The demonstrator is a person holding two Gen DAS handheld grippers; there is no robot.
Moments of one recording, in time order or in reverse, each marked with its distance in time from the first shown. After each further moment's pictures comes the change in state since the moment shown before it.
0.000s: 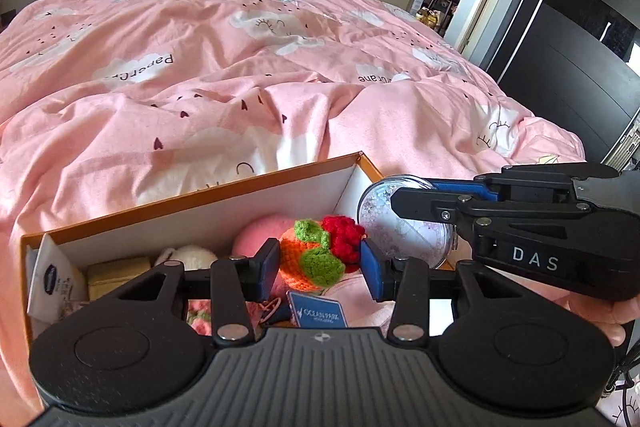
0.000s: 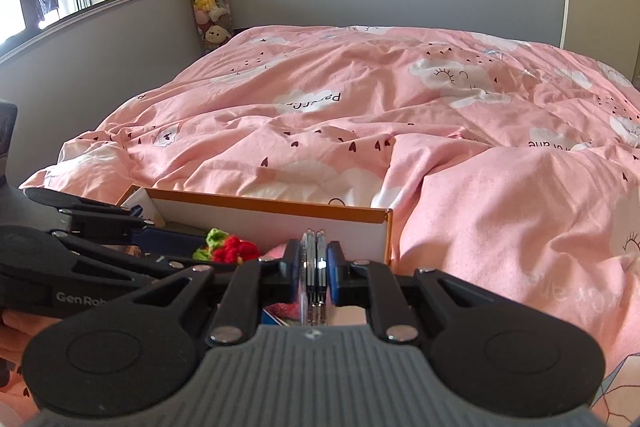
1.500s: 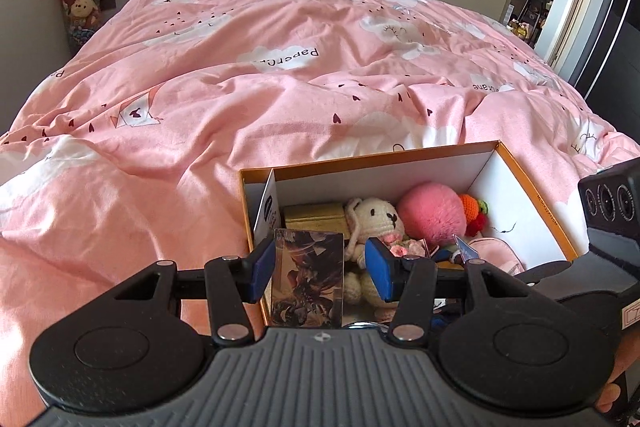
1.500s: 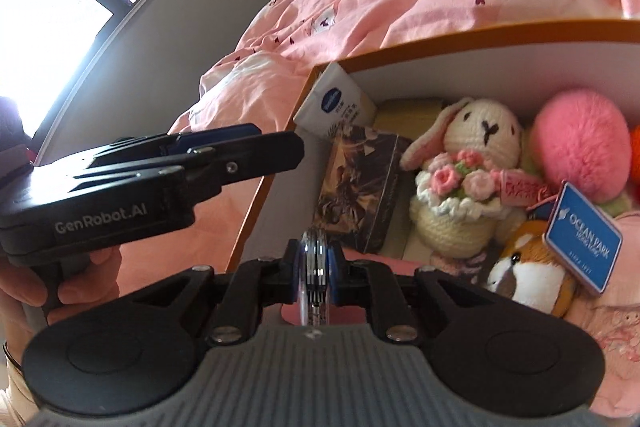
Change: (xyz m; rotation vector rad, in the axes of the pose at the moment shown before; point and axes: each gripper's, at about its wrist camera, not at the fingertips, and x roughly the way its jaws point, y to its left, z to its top) left arm -0.089 0.081 -0.041 -0.106 -0.011 0.279; right arm 0.085 0.109 -0.041 0.227 0.375 0.540
